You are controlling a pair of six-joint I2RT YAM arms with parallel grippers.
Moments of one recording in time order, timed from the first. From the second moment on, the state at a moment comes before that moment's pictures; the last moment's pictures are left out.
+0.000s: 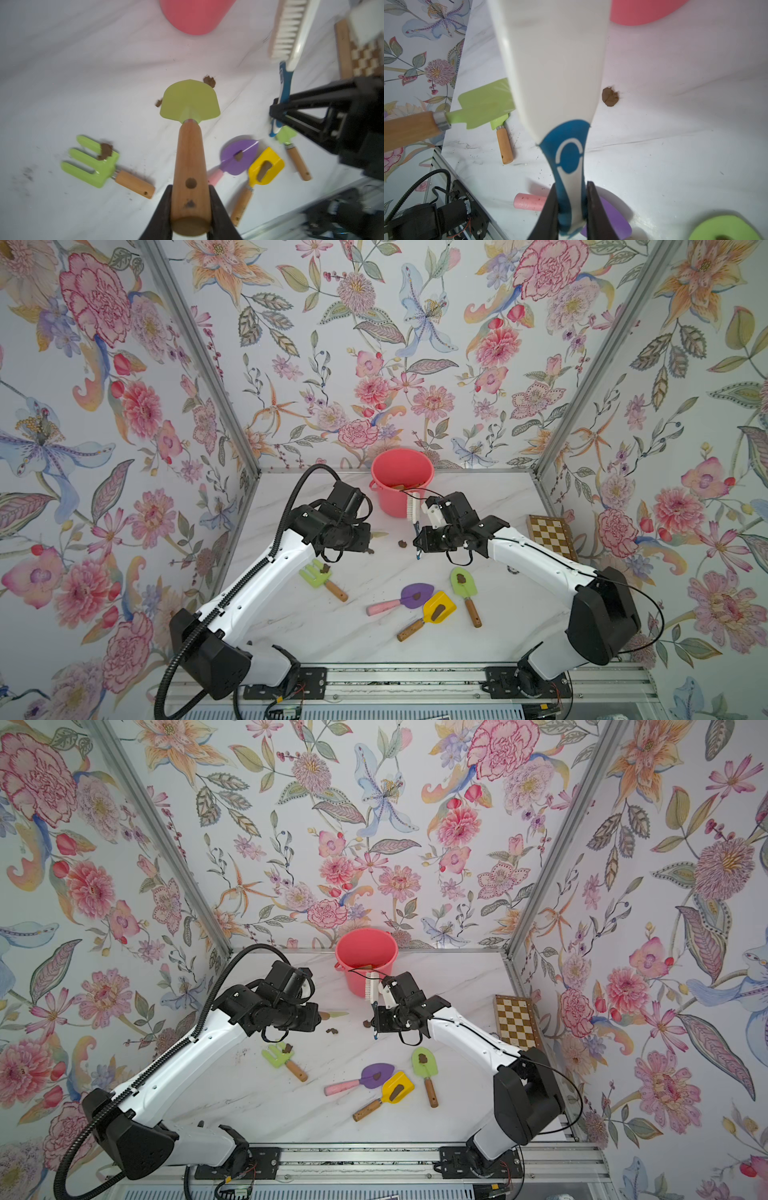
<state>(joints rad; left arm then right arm) -0.56 1.38 1.39 -0.99 0.10 -0.53 0.65 1.53 1.13 -0.46 -0.23 0.49</state>
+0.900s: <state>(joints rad) -0.38 1.08 0.88 -0.35 0.47 -1.74 0.88 1.54 0.95 -0.14 0.00 0.56</state>
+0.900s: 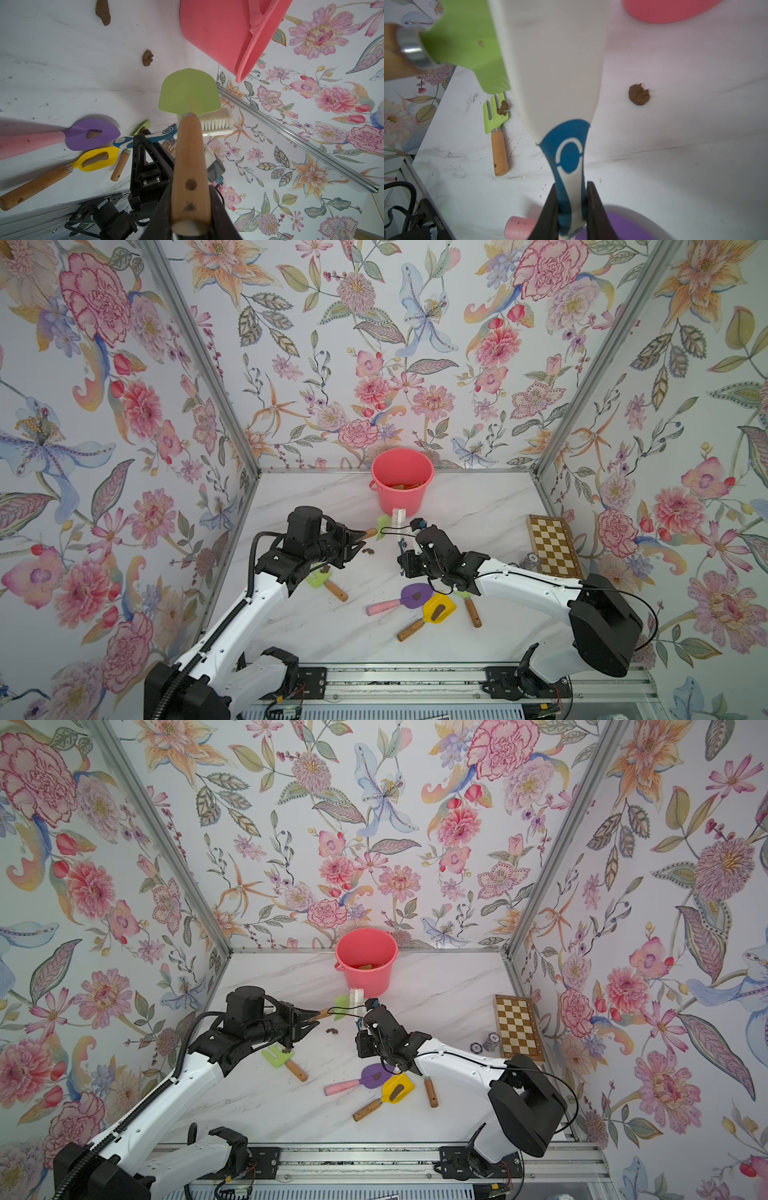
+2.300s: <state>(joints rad) -0.38 1.09 0.91 -0.14 0.57 -1.77 0.63 1.81 1.04 -0.09 -0.21 0.53</state>
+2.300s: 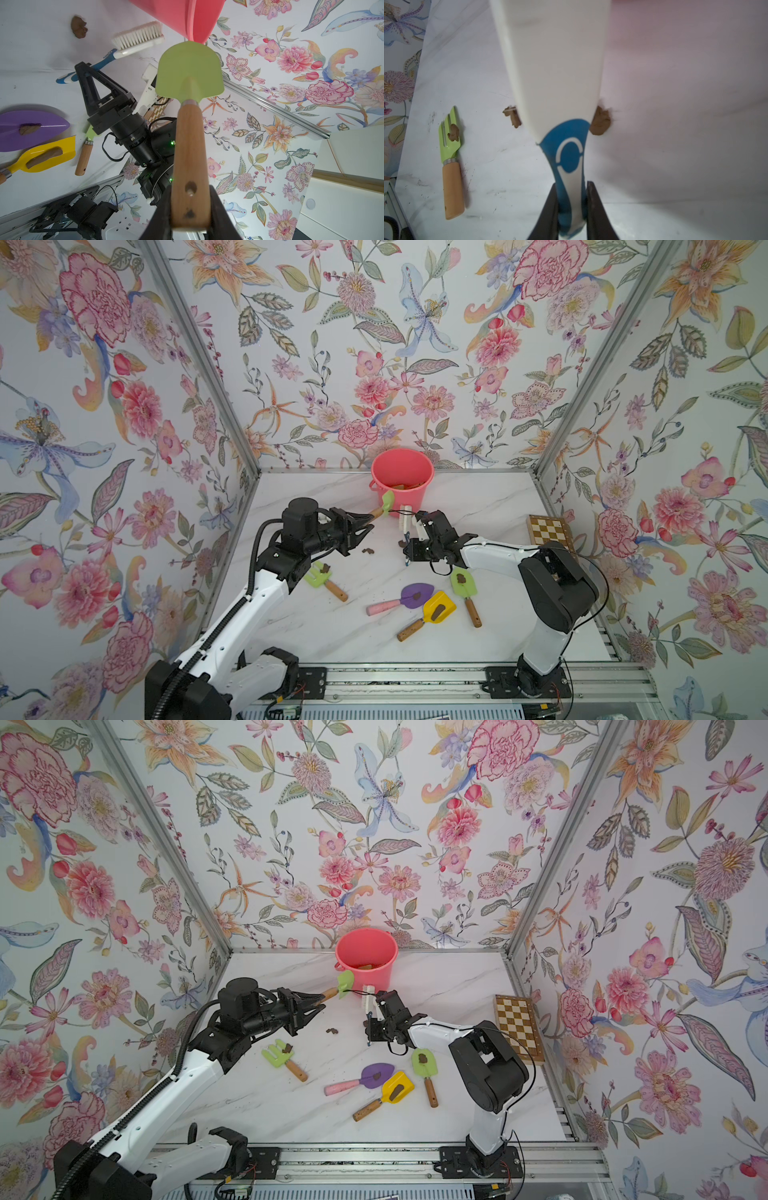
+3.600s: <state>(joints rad) -0.41 1.99 2.24 -1.07 0.12 -0.52 0.42 0.94 0.85 -0.48 0.04 0.67</state>
